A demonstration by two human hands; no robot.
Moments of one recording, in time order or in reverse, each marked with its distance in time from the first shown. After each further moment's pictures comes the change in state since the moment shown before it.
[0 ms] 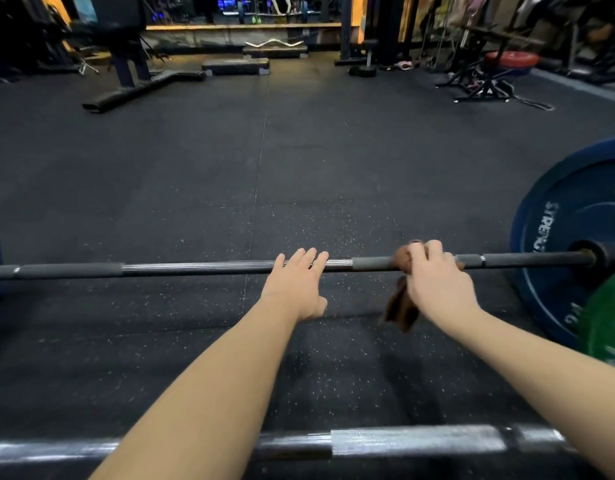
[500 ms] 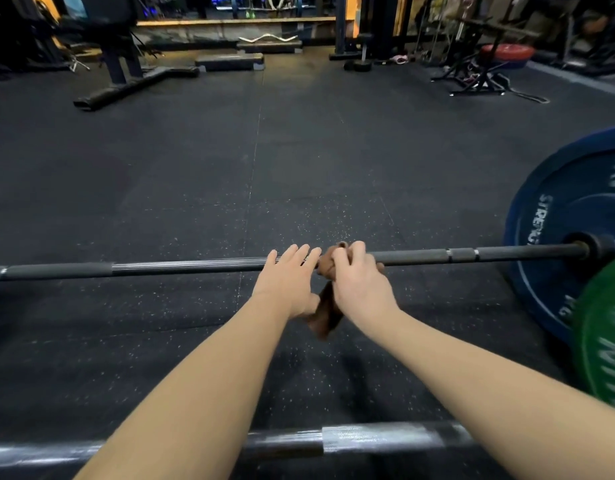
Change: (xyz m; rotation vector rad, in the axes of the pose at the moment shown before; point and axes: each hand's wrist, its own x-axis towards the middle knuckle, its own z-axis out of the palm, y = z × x) left_hand 0.002 -0.001 0.003 -0.010 0.017 -0.004; right_hand -0.009 -0.105 0.005 0.148 0.169 -0.161
